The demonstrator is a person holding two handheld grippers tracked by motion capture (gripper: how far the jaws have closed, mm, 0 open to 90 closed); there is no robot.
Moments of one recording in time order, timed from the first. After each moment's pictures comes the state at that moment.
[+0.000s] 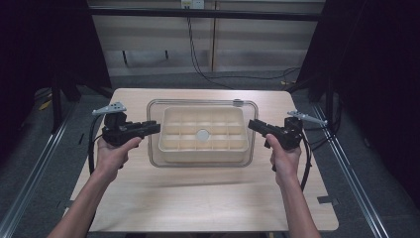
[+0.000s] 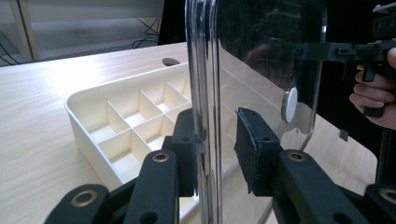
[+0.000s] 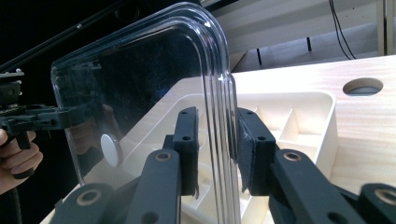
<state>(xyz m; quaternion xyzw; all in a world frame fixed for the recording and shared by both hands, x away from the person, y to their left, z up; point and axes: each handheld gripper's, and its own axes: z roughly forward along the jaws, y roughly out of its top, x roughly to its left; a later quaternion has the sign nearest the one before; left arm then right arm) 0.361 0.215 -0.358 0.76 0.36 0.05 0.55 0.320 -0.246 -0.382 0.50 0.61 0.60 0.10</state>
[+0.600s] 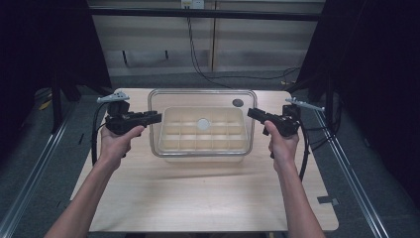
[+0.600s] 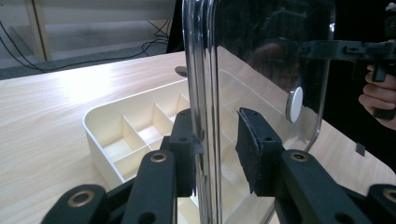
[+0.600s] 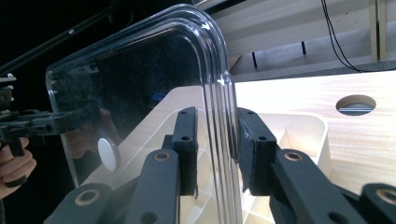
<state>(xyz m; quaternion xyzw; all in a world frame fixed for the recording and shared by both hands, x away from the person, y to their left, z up) 0.384 0.211 -0.351 0.75 0.37 0.06 0.54 0.350 -0.247 -0.371 0.51 0.61 0.60 0.10</state>
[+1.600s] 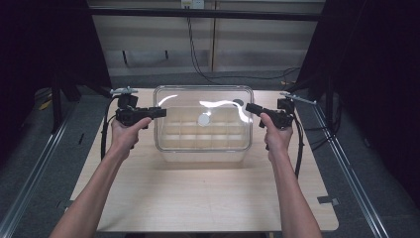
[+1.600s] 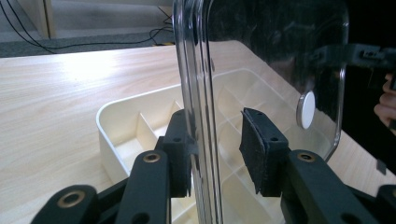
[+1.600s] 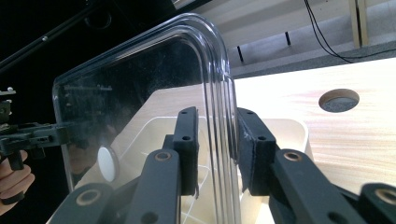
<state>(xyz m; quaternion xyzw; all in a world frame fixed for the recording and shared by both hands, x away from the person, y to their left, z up) 0.431 0.202 -0.376 0.74 0.41 0.04 0.53 0.387 -0.246 -0.385 0.55 0.59 0.58 0.09</state>
